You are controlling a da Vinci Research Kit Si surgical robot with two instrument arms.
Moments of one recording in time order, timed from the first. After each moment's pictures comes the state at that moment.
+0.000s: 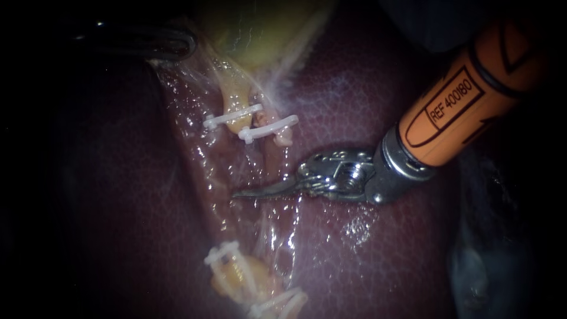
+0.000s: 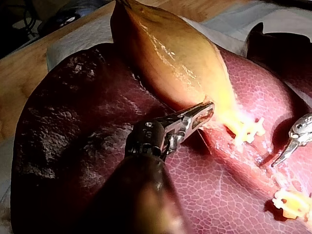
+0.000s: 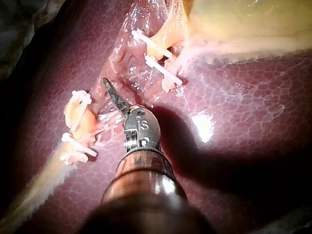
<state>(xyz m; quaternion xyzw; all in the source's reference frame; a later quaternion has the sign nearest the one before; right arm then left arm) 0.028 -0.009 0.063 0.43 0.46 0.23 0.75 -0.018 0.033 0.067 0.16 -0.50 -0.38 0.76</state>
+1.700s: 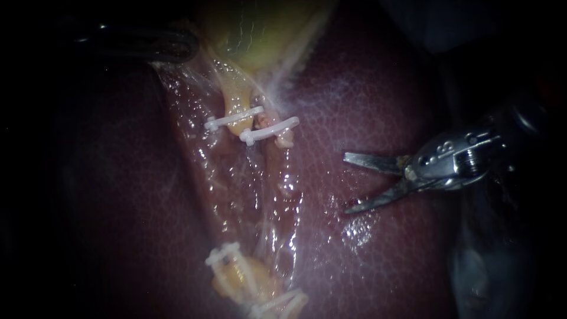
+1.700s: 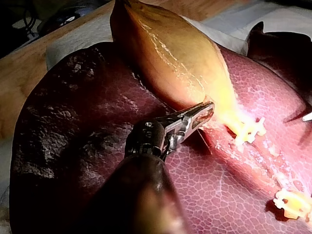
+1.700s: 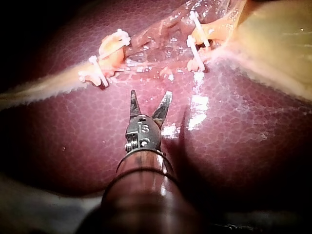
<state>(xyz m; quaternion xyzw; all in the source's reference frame) 0.016 -0.007 0.054 0.11 0.36 0.13 0.92 -0.019 0.033 0.068 0.16 -0.50 -0.38 0.76</state>
